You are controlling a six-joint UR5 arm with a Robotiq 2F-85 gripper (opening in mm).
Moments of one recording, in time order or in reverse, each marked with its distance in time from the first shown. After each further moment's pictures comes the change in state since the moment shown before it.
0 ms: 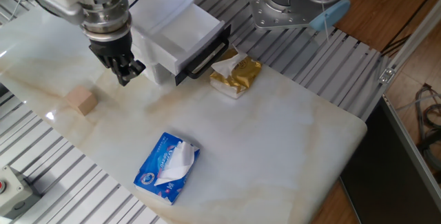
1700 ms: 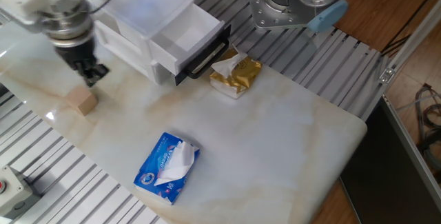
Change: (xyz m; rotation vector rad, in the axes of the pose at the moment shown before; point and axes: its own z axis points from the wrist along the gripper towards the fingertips) arm -0.053 -0.088 0.020 0.035 0.003 0.007
